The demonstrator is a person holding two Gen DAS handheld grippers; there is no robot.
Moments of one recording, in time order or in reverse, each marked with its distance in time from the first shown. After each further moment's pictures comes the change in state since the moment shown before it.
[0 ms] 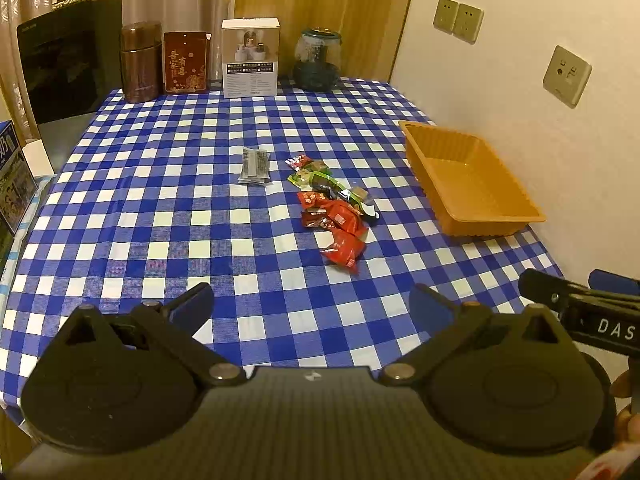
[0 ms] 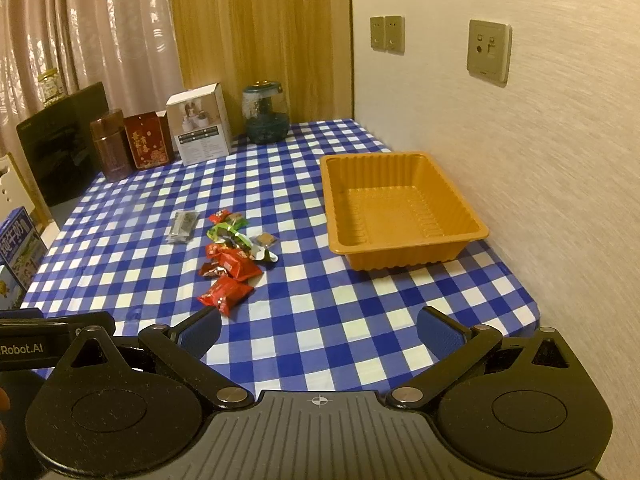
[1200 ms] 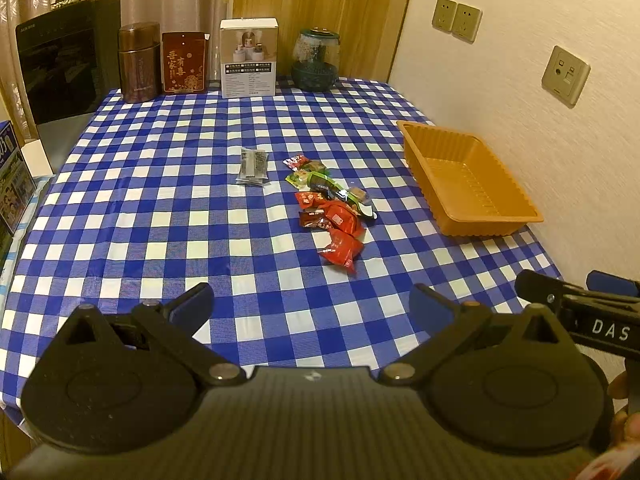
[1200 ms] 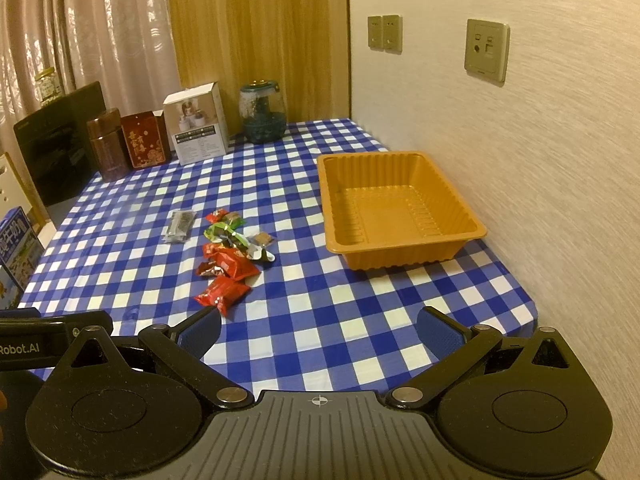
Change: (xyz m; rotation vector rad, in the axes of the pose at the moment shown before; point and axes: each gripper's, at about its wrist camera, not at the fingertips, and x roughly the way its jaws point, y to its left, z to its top) left arm 0.000 -0.003 0.000 0.001 -0.001 0.001; right arm 0.001 -0.002 0.000 0.003 0.003 -0.005
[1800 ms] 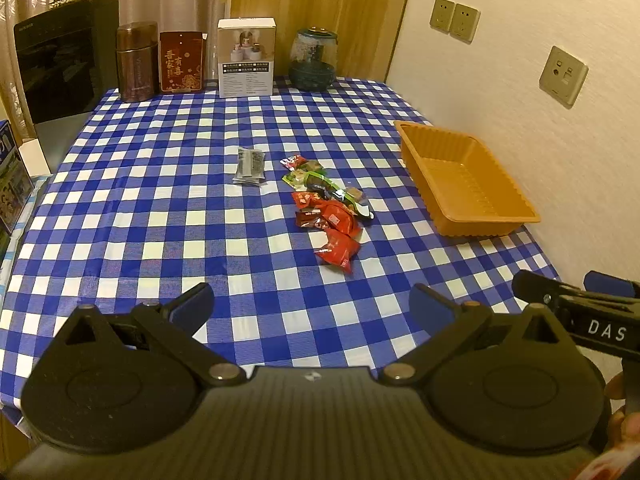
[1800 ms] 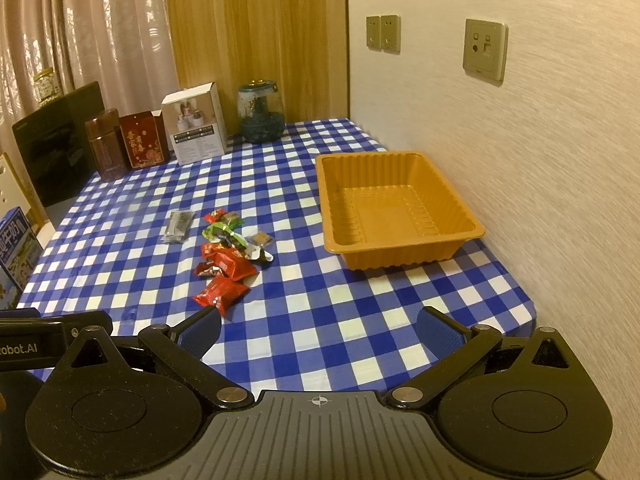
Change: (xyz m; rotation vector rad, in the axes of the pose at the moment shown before) left arm -0.001 -0.006 0.000 0.001 0.000 -0.004; right arm 0.000 -0.002 0.000 0.003 -0.001 -0.003
